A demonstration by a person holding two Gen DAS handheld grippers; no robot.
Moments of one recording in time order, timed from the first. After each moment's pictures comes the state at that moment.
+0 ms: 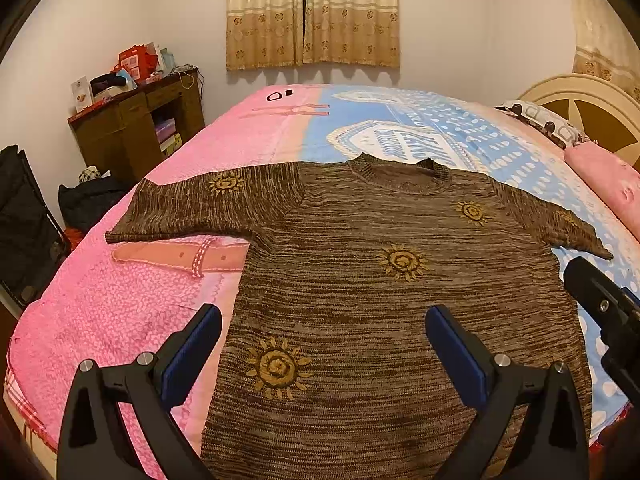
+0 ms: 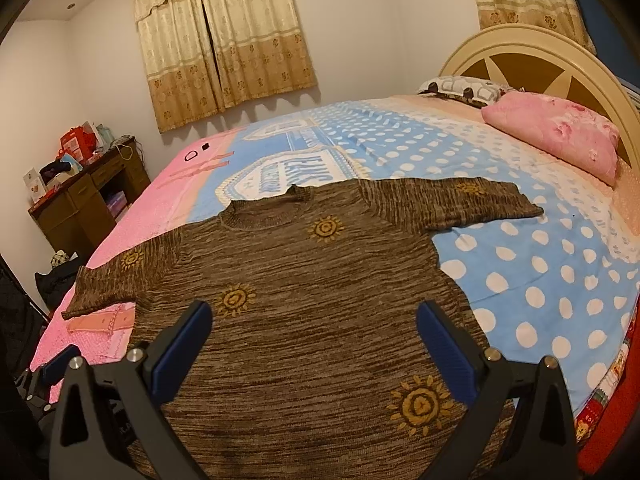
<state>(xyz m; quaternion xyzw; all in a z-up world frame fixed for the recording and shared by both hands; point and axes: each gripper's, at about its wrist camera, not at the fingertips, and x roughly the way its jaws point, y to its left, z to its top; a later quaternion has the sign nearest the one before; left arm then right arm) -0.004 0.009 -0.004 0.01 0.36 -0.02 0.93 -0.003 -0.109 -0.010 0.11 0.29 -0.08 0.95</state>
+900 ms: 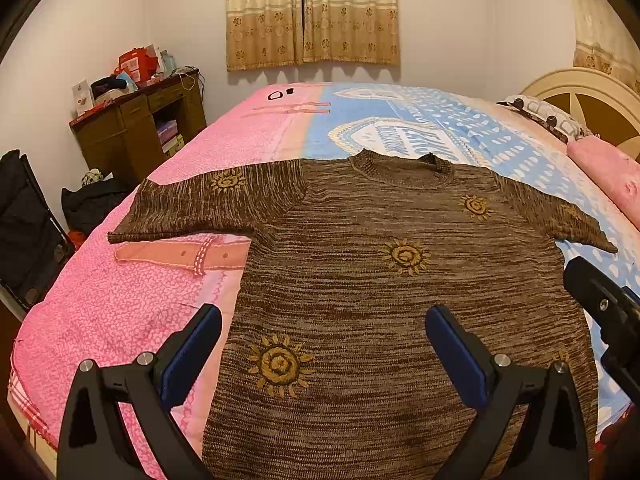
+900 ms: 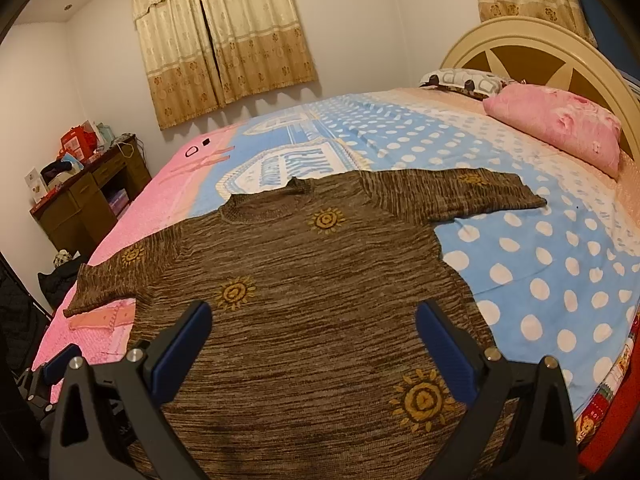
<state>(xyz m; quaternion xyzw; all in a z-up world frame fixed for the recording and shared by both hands) -0.004 0.007 -0.008 0.02 0.36 -0.01 0.93 -0.004 -0.112 -0.017 0.12 0.30 -0.07 0.94</state>
